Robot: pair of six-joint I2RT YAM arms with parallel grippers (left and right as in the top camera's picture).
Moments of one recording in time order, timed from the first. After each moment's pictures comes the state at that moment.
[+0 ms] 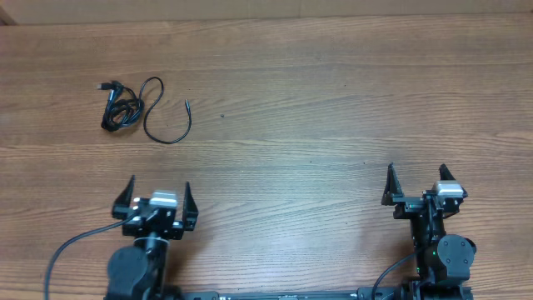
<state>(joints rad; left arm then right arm) -0.17 0.06 0.32 -0.41 -0.17 0.24 -0.03 0.01 0.02 -0.03 -0.02 0.01</state>
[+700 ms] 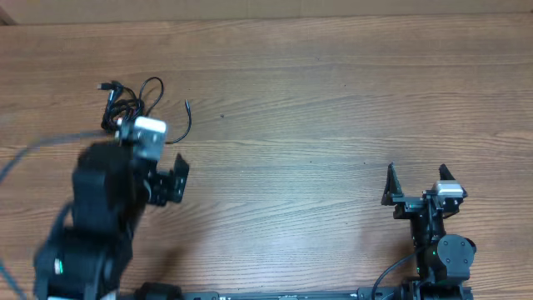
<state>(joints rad) -0.17 0.91 1.24 -1.05 -0.16 0.17 -0.03 0.02 0.02 -0.03 -0.02 0.01</state>
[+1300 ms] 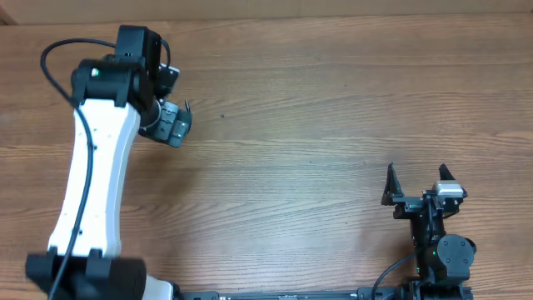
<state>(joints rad) -0.06 1.68 1.75 -1.44 -0.21 0.21 -0.03 0.02 0.02 -0.04 -0.02 0.01</state>
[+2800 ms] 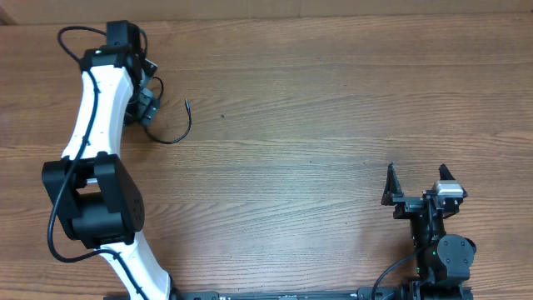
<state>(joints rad) 0.10 2.02 1.75 -1.03 -0.42 0.53 -0.03 0.02 0.02 -0.03 -0.02 0.01</state>
